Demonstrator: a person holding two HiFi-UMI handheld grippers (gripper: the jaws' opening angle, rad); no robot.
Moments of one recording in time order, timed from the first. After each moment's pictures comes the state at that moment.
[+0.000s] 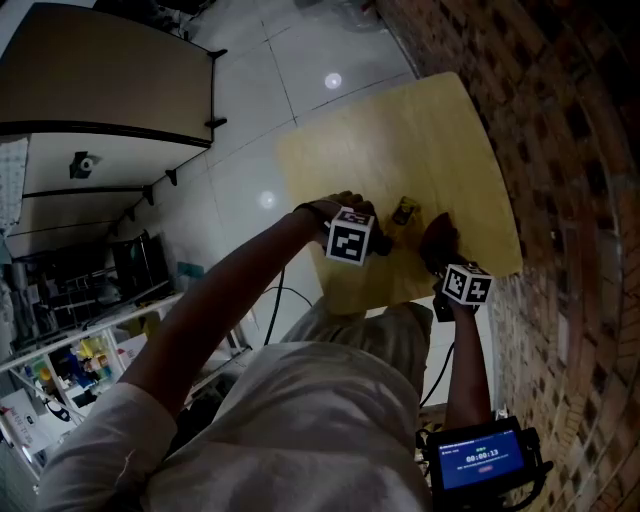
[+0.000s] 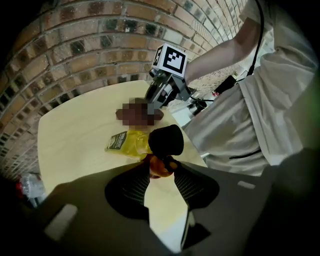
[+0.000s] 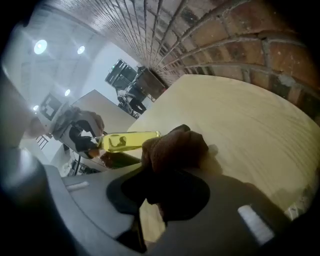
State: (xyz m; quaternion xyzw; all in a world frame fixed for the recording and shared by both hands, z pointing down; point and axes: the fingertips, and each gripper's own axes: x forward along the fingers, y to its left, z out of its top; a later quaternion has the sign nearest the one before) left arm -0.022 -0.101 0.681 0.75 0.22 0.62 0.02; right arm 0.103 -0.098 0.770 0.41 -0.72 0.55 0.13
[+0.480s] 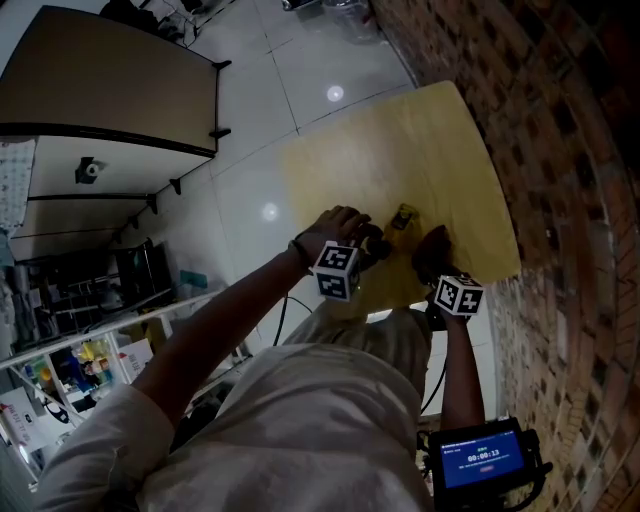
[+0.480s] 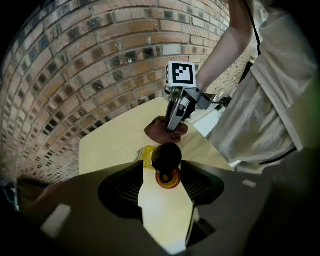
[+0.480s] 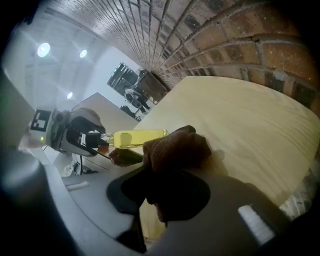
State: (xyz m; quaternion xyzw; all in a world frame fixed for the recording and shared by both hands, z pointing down) left arm -0.009 -0.103 0.664 0.81 0.06 0.57 -0.11; right arm 0.089 -0.080 0.759 0.41 -0.72 0.55 0.11
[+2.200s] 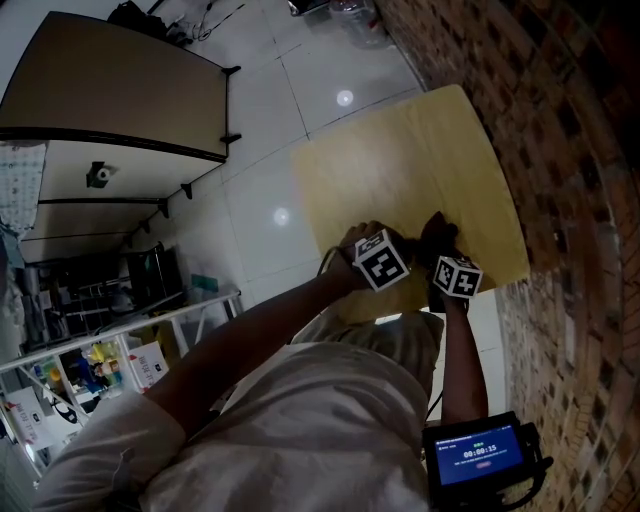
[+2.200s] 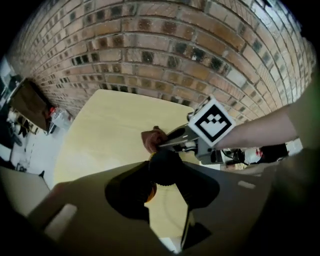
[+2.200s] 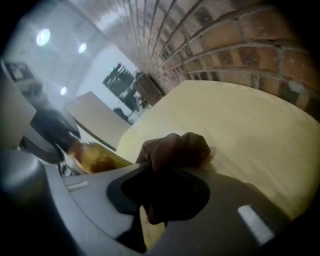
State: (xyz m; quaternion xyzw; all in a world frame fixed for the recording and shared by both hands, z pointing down) left arm 0.033 -0.122 0.659 0.79 -0.12 0.57 0.19; right arm 0.080 -0.133 0.776 0.46 -0.71 0.52 0.11
